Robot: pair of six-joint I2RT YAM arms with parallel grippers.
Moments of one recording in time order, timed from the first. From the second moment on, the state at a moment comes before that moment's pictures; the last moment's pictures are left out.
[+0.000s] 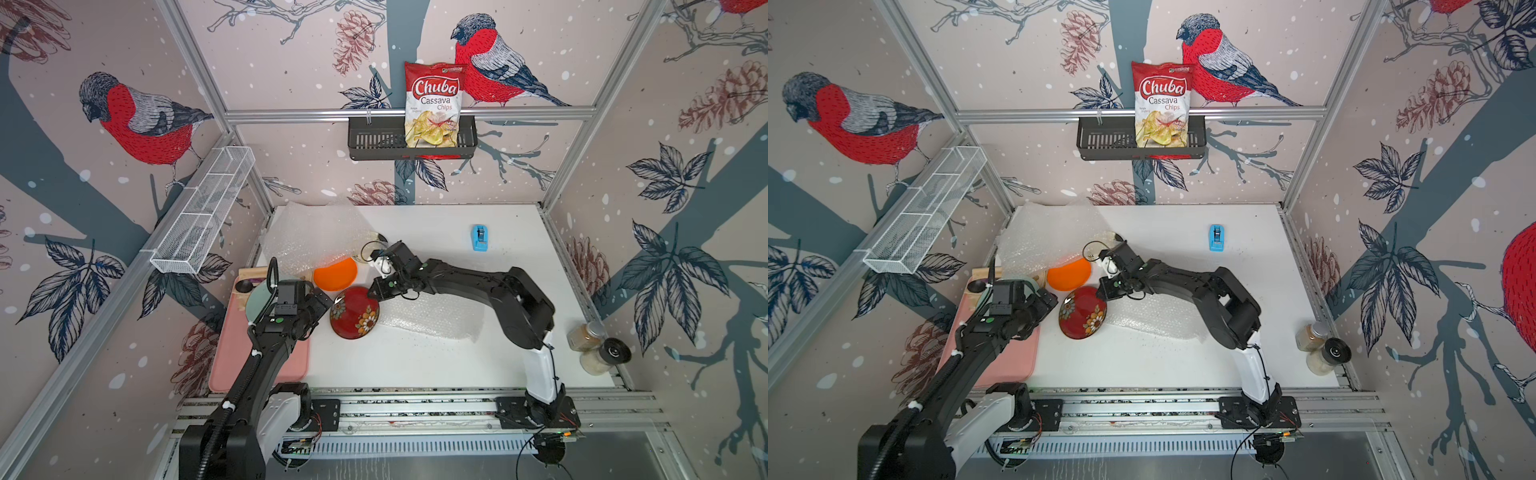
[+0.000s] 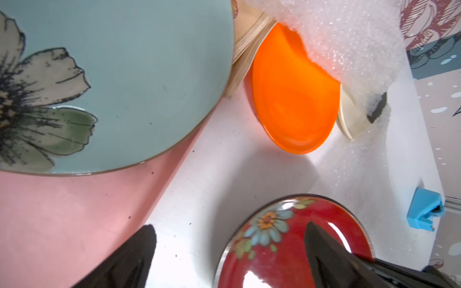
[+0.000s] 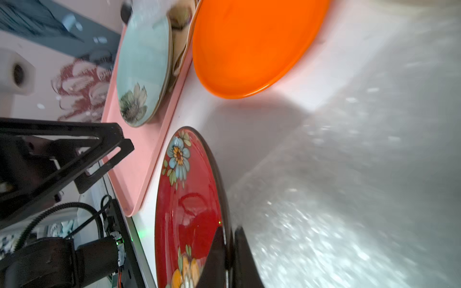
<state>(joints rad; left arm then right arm) -0.03 0.95 0.53 -0.50 0.11 -0.86 0.85 1.97 1.37 -0.20 -0.47 0.48</state>
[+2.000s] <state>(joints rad) -0.43 1.11 0.62 -0.32 0.24 -1.15 0.65 1.58 0.71 0.33 -0.36 0.33</state>
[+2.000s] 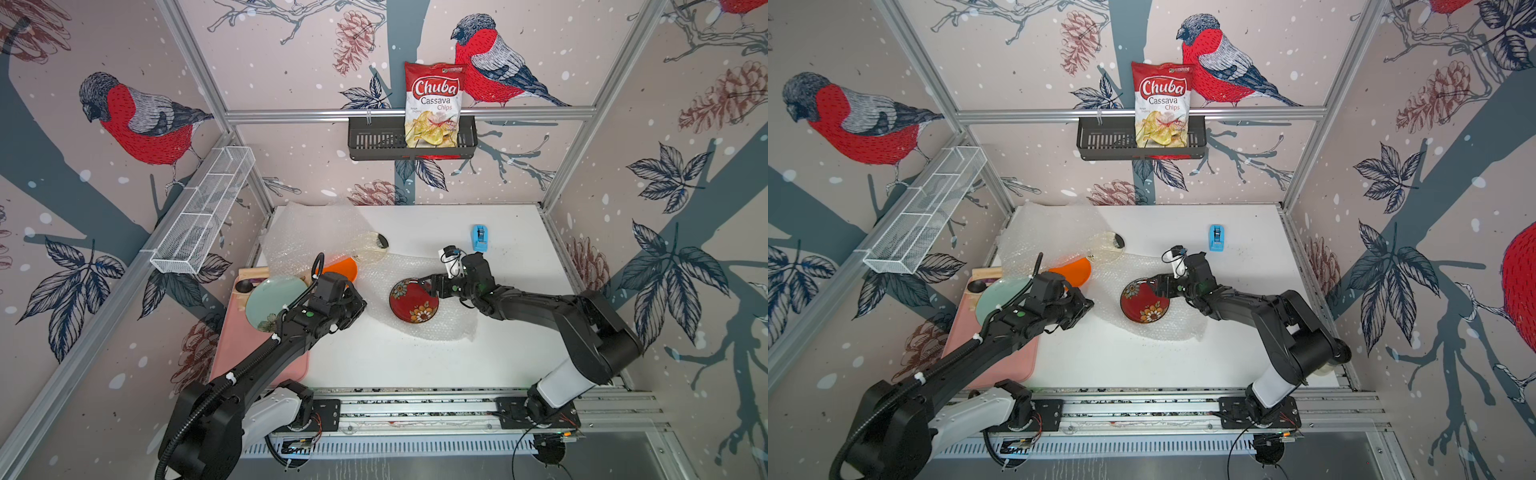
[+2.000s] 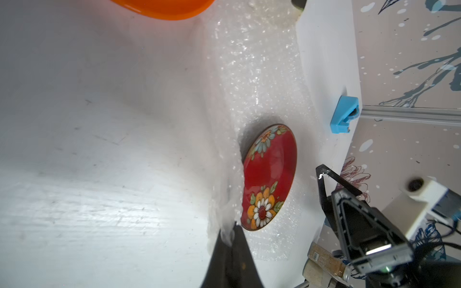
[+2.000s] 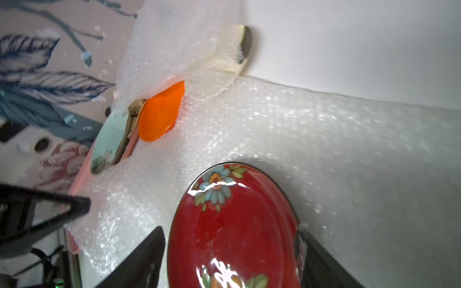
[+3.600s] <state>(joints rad) -0.58 1.96 1.34 -0.47 0.41 -0.63 0.55 1.78 0.72 0.47 -0.55 0.58</state>
